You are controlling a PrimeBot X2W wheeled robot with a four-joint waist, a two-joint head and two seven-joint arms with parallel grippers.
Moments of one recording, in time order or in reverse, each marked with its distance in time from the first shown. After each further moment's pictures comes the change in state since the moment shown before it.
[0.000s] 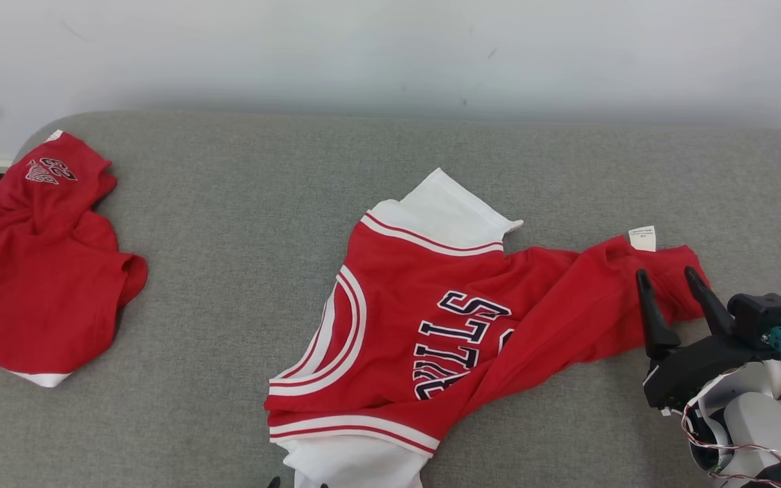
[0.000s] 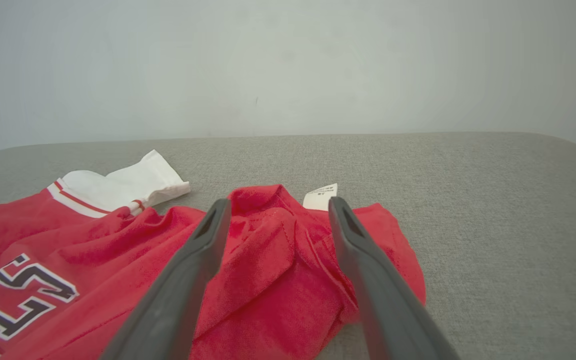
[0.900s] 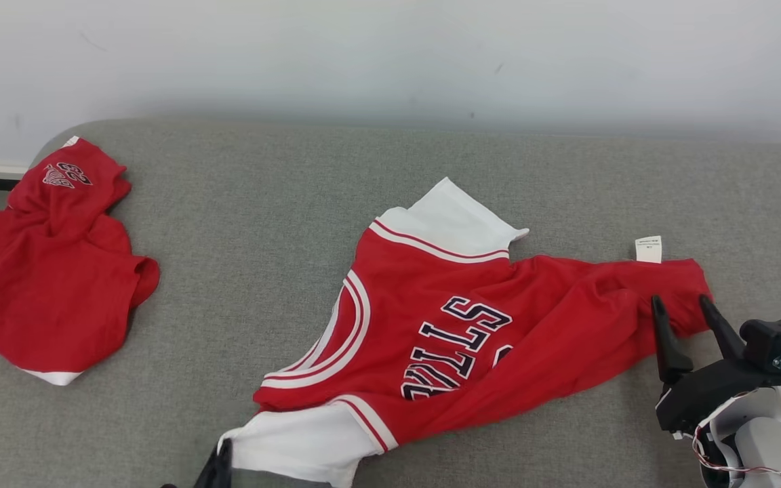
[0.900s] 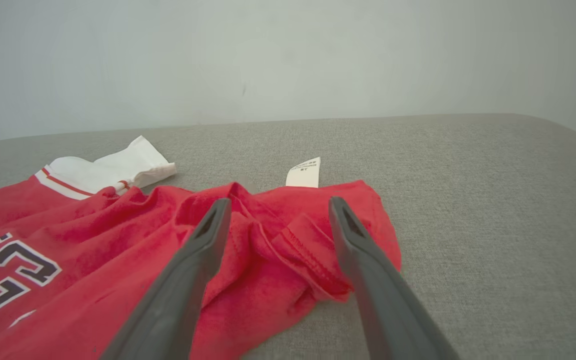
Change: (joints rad) left arm -0.094 0.062 0.078 0.068 -0.137 0.045 -0.053; right arm 0.046 -0.010 -0.023 0.028 0.015 0.000 -0.023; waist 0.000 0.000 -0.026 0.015
